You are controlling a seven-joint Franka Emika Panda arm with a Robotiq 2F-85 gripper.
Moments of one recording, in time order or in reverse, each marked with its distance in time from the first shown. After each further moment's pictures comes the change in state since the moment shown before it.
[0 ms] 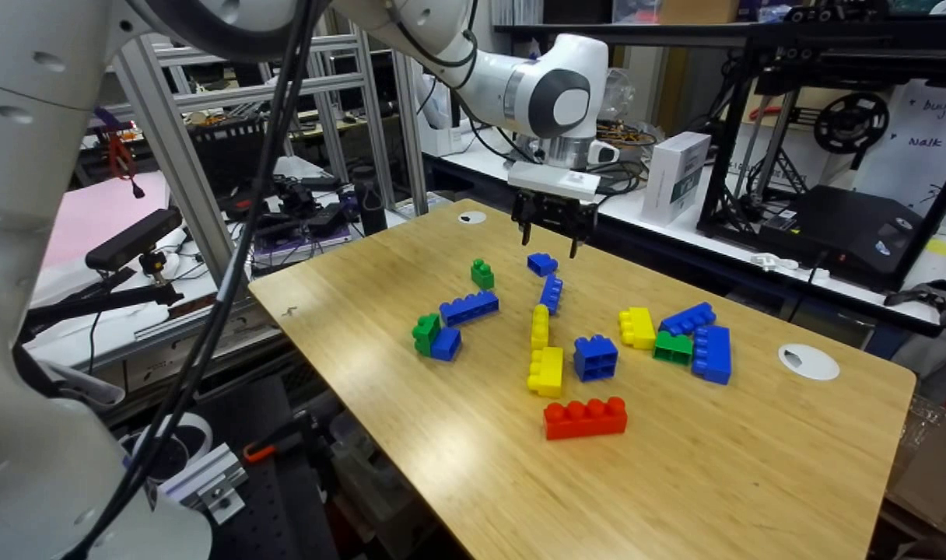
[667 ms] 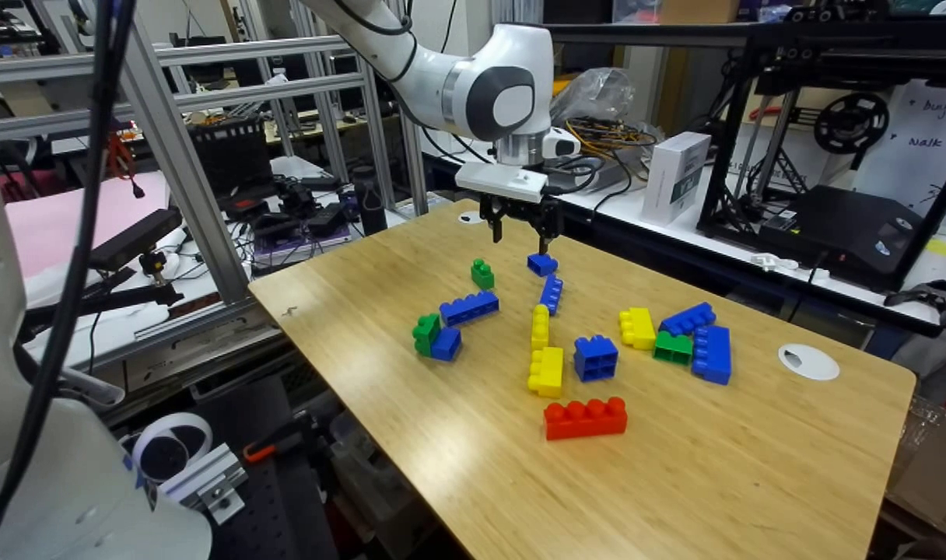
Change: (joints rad) arm 0.022 -0.261 0.000 -0.403 0.014 0.261 0.128
